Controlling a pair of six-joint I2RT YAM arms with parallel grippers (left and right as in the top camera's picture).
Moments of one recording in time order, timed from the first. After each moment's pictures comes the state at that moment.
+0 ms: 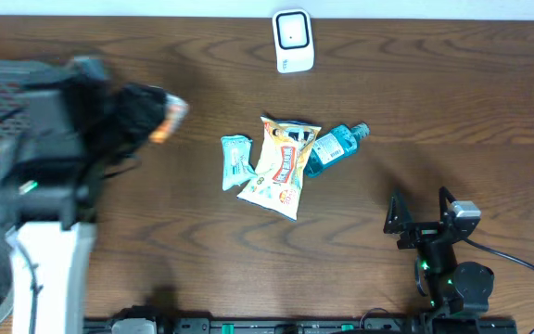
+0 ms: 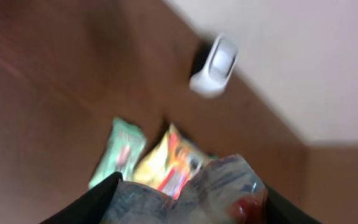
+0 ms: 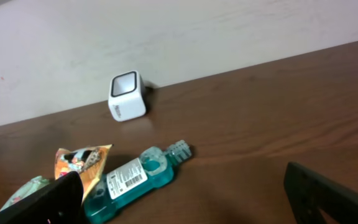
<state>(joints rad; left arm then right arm) -0.03 1.21 1.38 -0.90 0.28 -0.74 -0.03 0.02 0.01 -0.06 -0.16 0.27</state>
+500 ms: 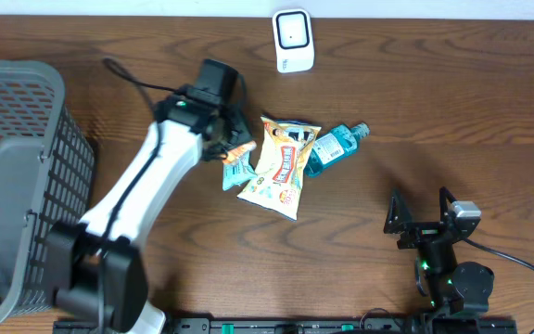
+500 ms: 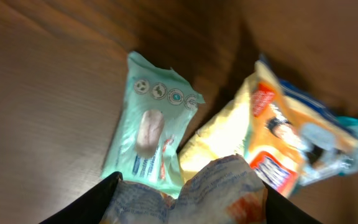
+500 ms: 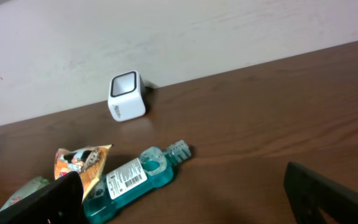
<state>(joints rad) -0.36 1.73 1.36 -0.83 0.07 -0.75 -0.03 0.02 0.01 -0.06 -0.16 0.27</state>
